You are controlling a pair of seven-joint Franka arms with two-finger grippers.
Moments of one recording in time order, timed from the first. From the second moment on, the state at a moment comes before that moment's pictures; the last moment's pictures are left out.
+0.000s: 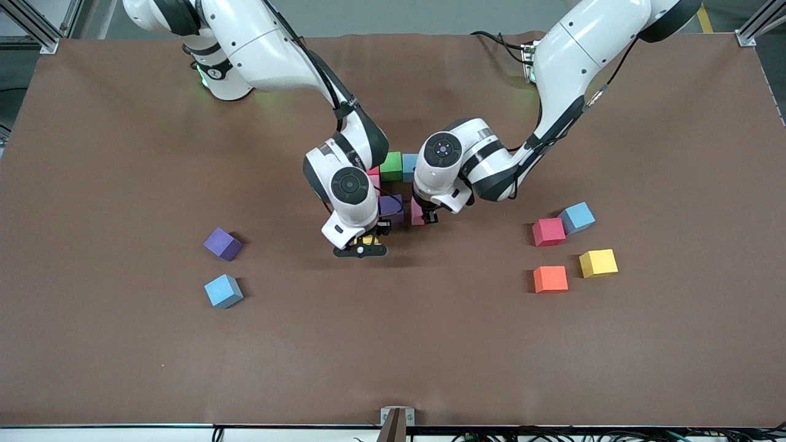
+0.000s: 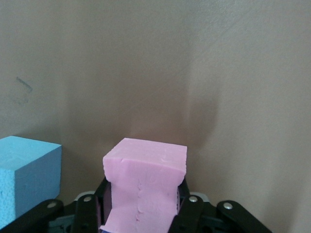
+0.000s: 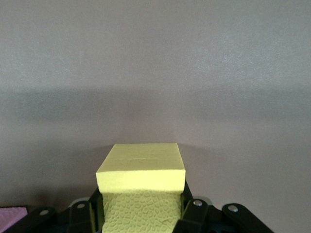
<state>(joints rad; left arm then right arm) -0.20 0.69 -0.61 -1.83 0.41 2.36 -2.72 0.79 0.76 -0.13 -1.51 0.14 2.23 0.58</state>
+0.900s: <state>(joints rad) -0.25 0.72 -0.61 -1.78 0.41 2.34 -2.73 0.79 0.76 -0.13 -1.51 0.14 2.23 0.62</state>
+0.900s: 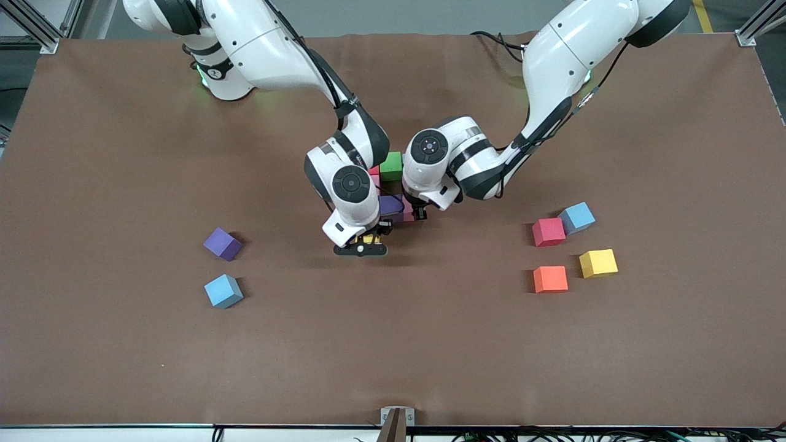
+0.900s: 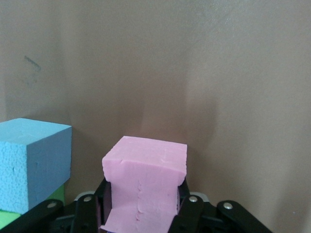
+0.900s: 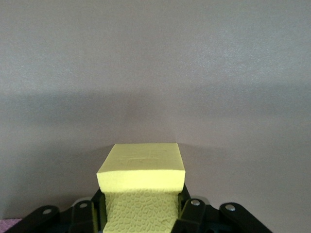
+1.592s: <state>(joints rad) -0.25 0.74 -0.61 -1.76 0.41 2.33 -2.73 0.79 0.76 -0.13 -1.51 0.14 2.23 0.62</state>
